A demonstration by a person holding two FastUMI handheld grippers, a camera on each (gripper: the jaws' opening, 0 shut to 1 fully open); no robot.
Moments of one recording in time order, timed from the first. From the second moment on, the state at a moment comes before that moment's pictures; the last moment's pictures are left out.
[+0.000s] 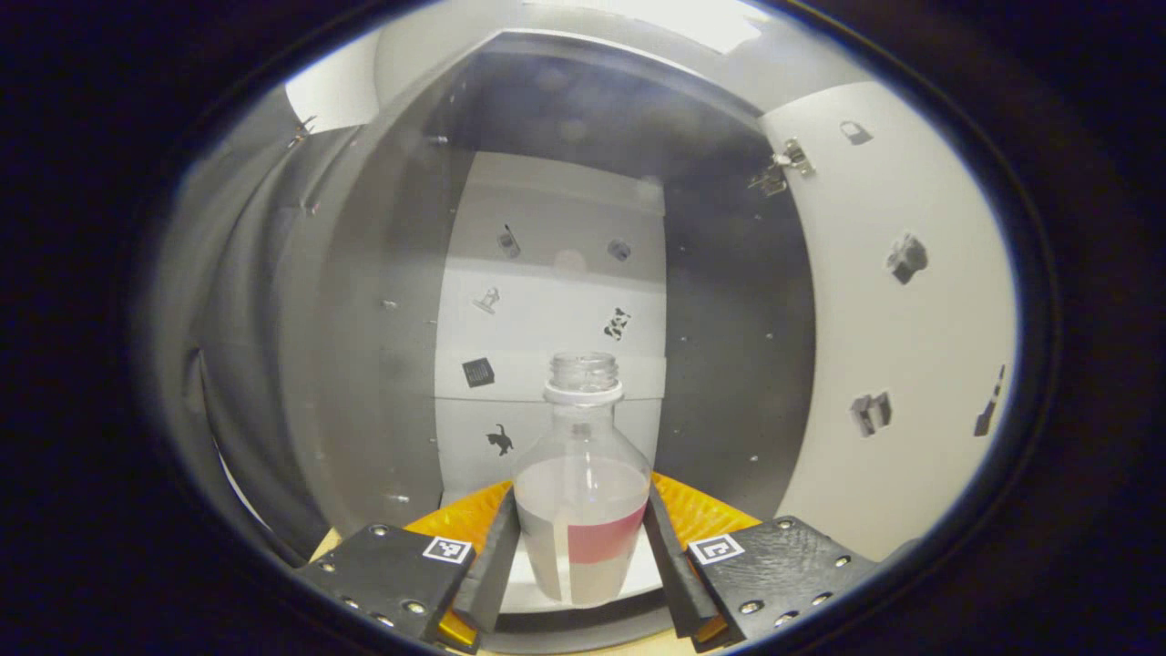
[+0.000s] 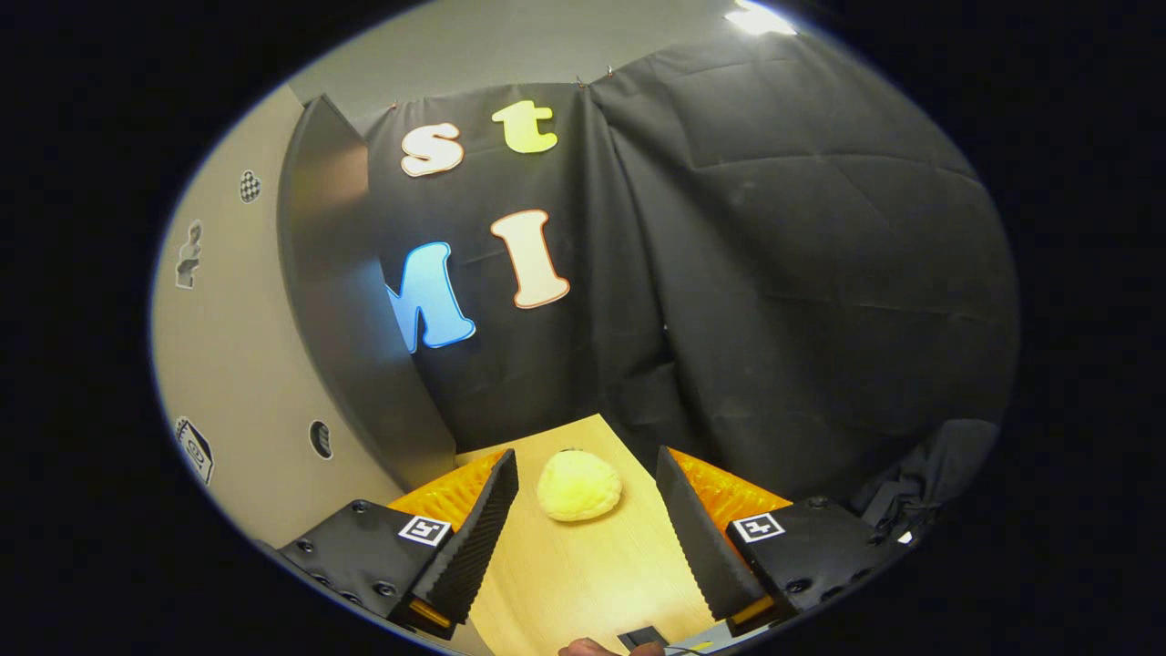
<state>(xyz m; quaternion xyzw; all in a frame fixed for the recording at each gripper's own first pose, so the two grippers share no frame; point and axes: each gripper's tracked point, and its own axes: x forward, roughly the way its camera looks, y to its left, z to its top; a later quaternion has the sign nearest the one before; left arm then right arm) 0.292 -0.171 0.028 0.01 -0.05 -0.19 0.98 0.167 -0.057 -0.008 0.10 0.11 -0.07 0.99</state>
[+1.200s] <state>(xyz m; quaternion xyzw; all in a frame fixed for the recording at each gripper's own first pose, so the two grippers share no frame) 0.059 -0.037 -0.230 0.01 0.00 -0.10 0.99 0.030 -0.005 0.041 0.05 0.04 0.00 1.00</state>
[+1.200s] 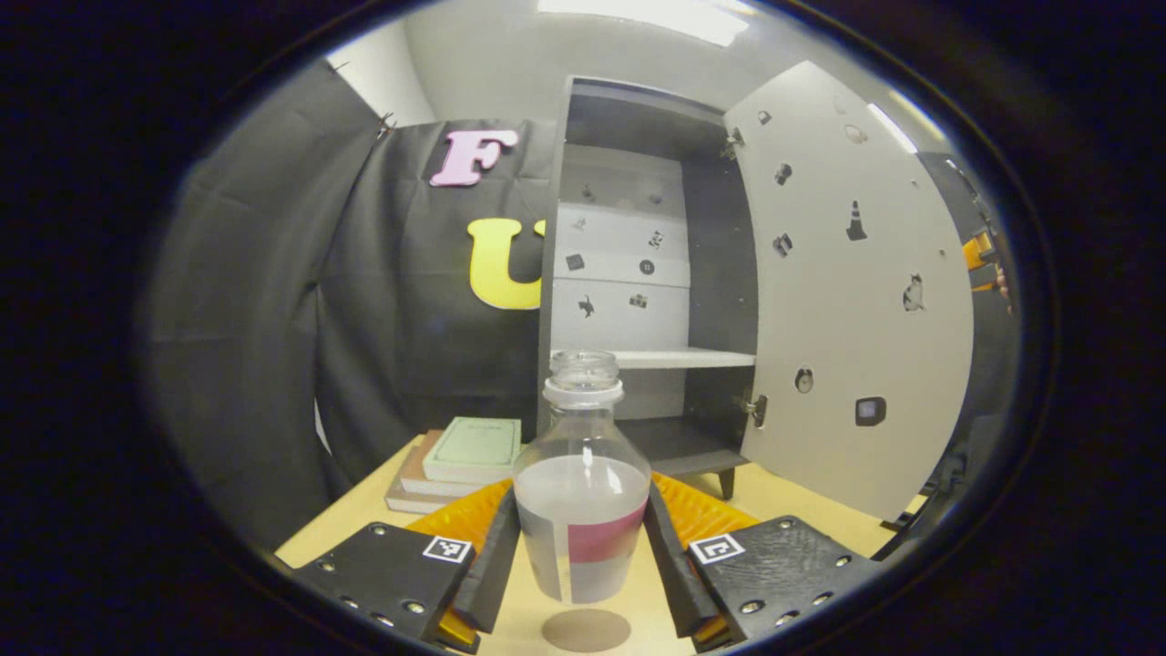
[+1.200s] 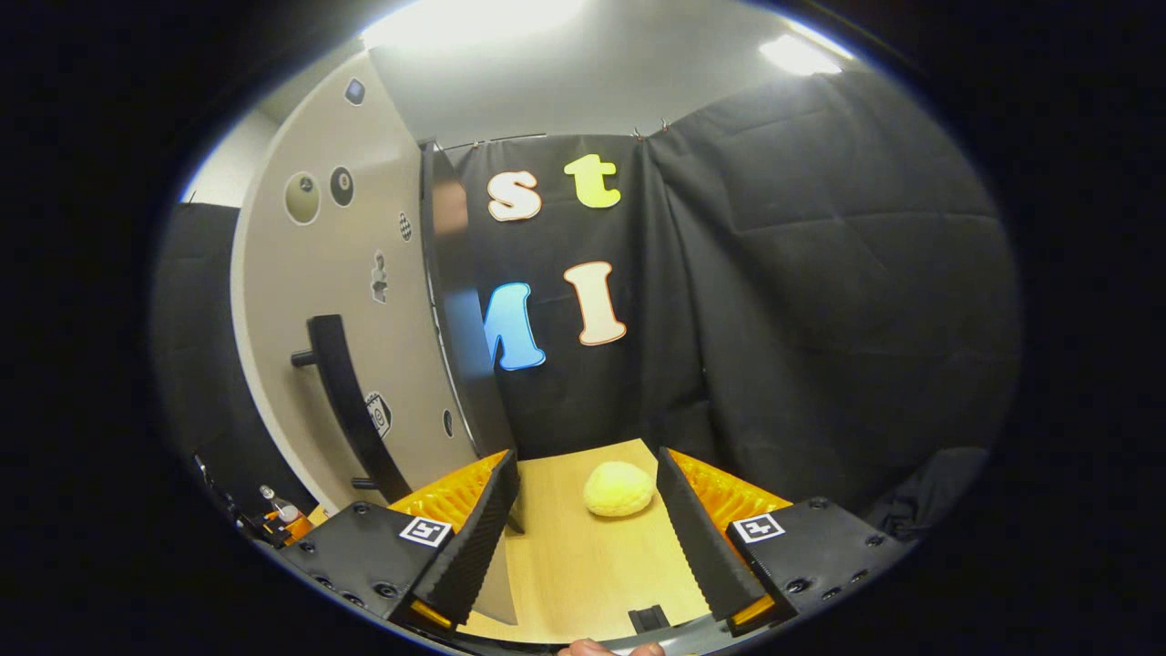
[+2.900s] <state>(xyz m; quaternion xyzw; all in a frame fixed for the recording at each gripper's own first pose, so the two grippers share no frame) 0.064 -0.043 -0.357 0.06 0.07 -0.09 0.99 0.051 -0.027 0.007 0.04 0.05 -0.04 1.00</state>
